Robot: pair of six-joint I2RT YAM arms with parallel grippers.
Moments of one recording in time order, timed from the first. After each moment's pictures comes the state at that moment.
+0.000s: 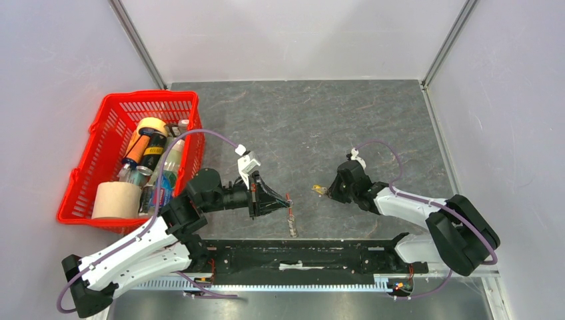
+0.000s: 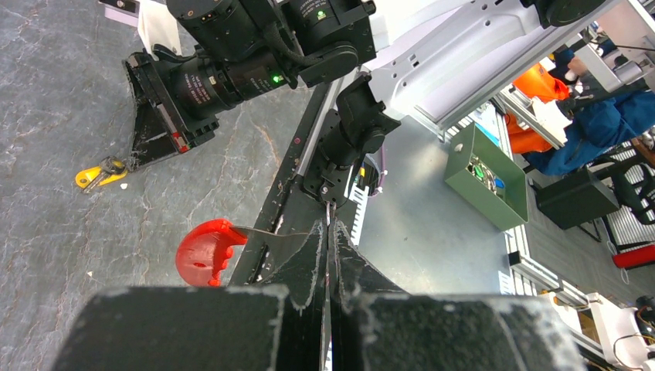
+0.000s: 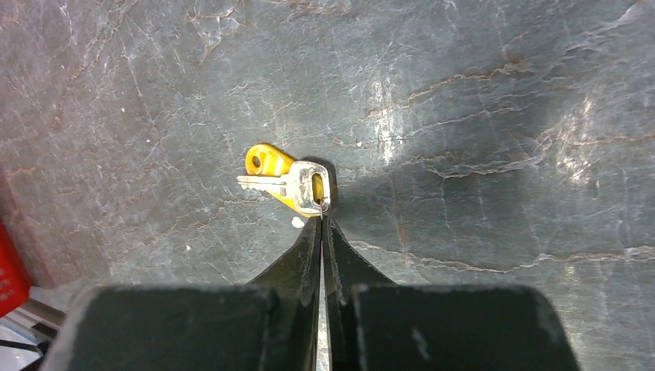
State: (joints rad) left arm -0.93 0.69 0.67 -0.07 0.46 -0.51; right arm 0.61 1.30 0.47 -0.02 0.06 0.89
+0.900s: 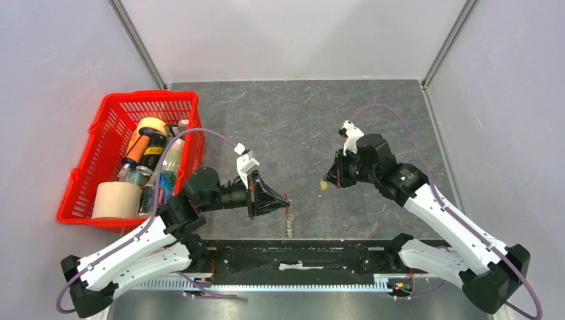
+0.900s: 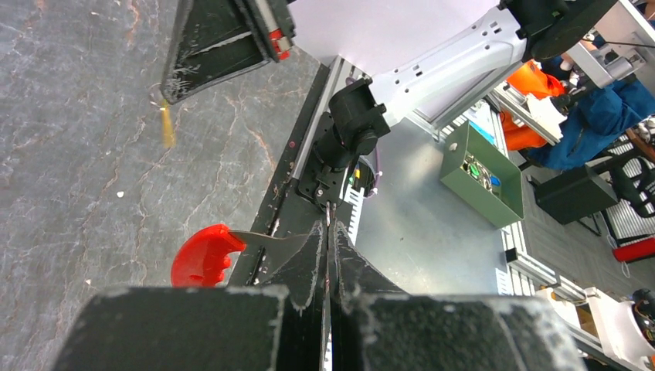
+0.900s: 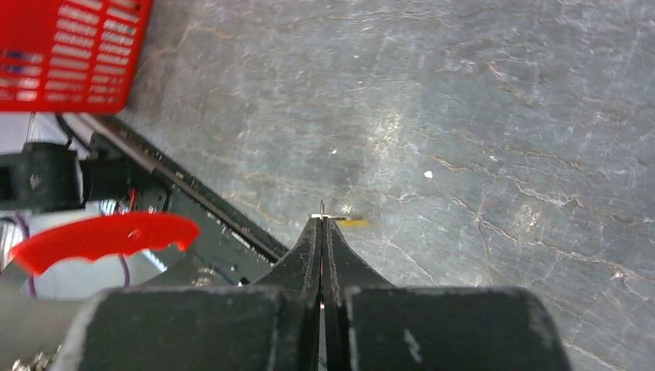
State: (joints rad) left arm -0.93 0.69 0.69 -0.08 0.47 -0.50; right arm 0.62 1.00 0.88 -0.53 -0.20 0.46
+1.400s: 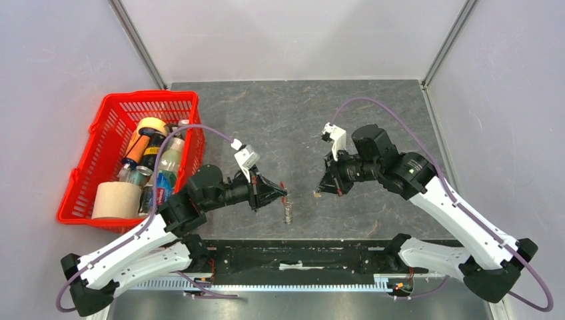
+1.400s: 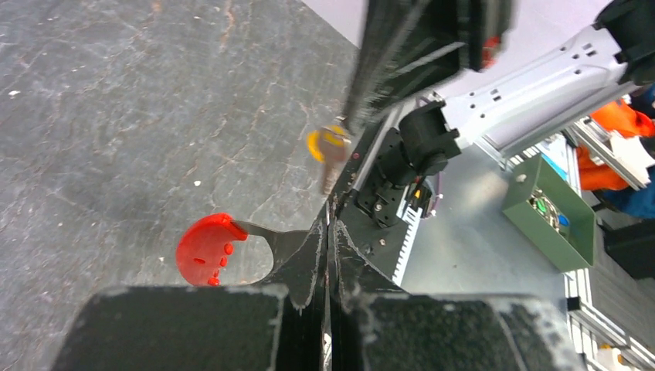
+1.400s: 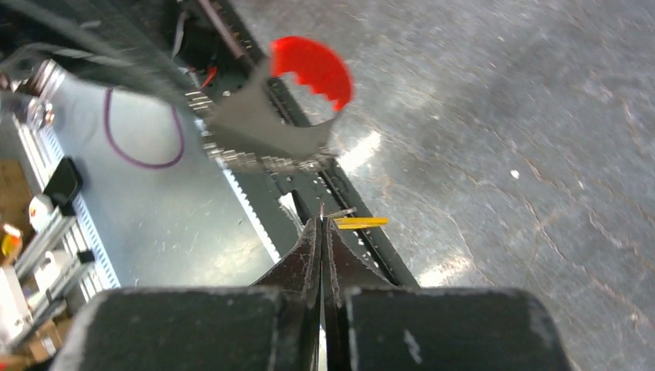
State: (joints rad) left arm -0.93 0.71 0.73 -0.16 0.30 -0.45; right arm 0.71 1.05 1.17 -0.82 -0.44 0.23
